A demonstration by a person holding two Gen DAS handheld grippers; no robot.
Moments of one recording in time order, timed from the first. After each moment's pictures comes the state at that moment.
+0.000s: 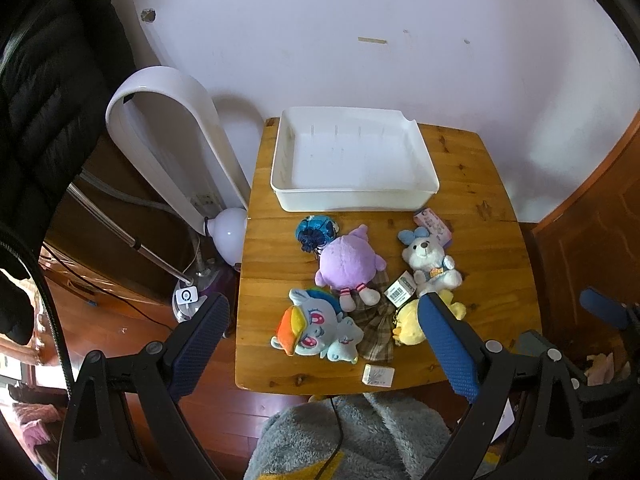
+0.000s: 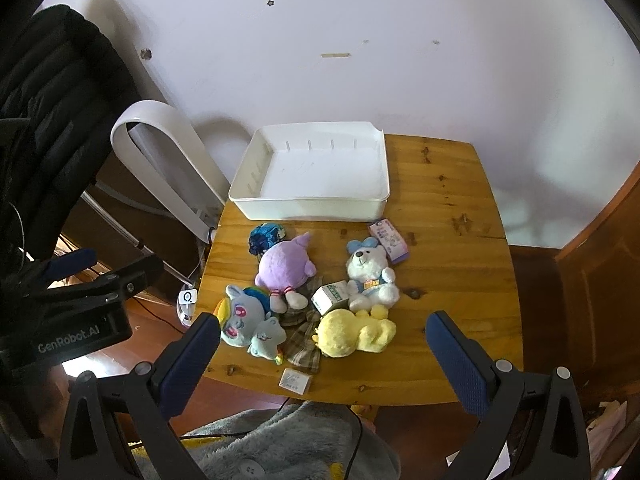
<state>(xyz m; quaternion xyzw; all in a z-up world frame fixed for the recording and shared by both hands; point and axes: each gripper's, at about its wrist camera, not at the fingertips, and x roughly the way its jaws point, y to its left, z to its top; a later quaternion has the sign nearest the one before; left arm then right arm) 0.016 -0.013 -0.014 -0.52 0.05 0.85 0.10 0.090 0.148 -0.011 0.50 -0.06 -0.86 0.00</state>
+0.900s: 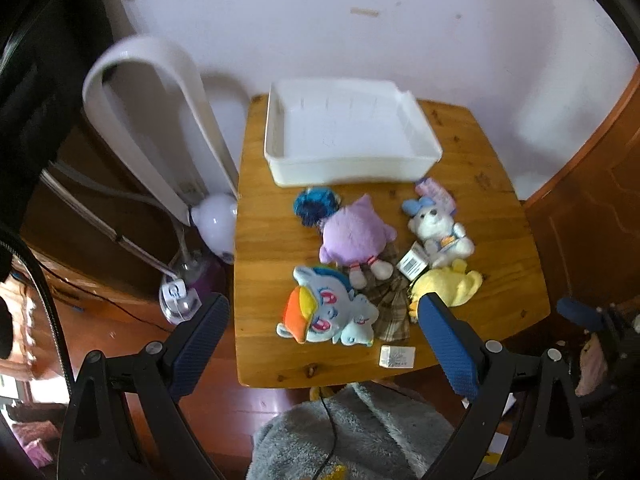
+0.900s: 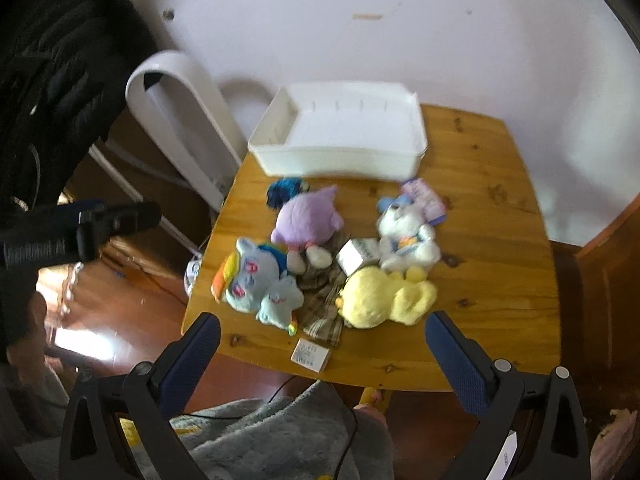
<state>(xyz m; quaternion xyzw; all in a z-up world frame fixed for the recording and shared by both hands) 0.006 -0.047 -0.069 -0.54 0.09 0.82 0.19 0.109 0.122 -0.103 0.53 -0.04 -0.85 0.06</state>
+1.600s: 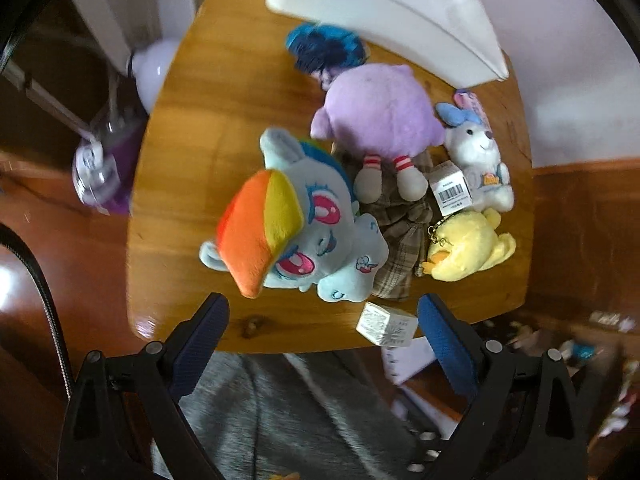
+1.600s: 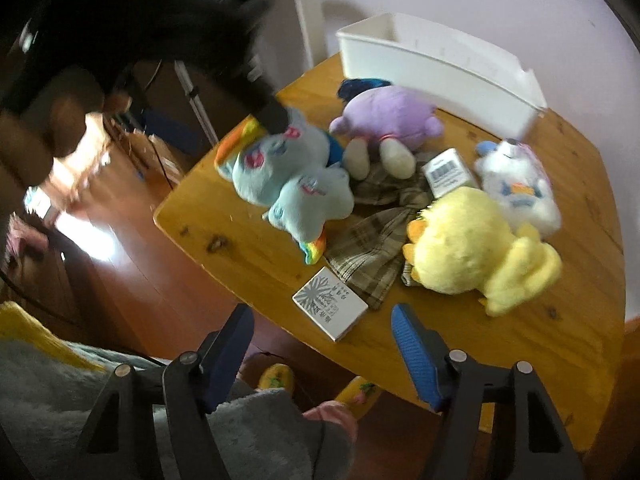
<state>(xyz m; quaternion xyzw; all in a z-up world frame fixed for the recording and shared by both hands) -0.025 -0.057 -0.234 -0.73 -0.06 0.65 0.21 0.131 0.080 -0.244 0.53 0.11 -0.82 0.20</state>
